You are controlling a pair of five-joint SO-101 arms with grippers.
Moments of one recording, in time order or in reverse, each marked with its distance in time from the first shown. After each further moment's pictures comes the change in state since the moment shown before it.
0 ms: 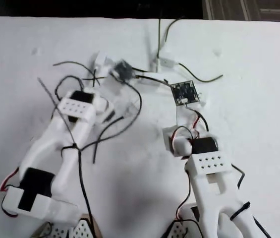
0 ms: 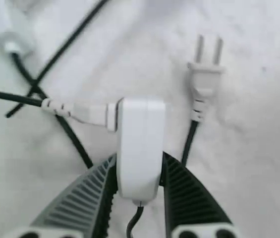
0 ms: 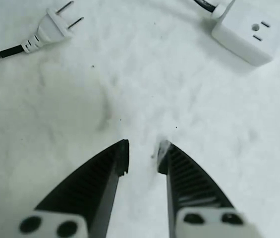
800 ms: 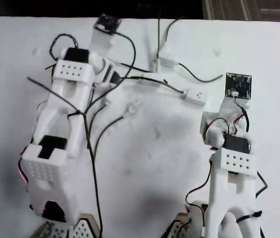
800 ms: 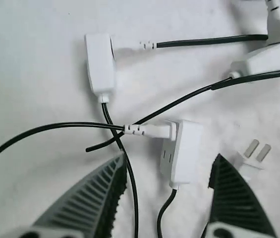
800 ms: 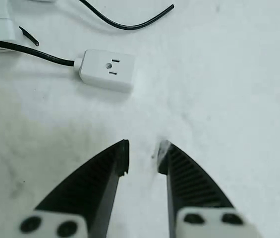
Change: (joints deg) left arm -4.7 26.5 -51.2 22.3 13.4; right arm 21.3 0.0 -3.3 -6.7 0.0
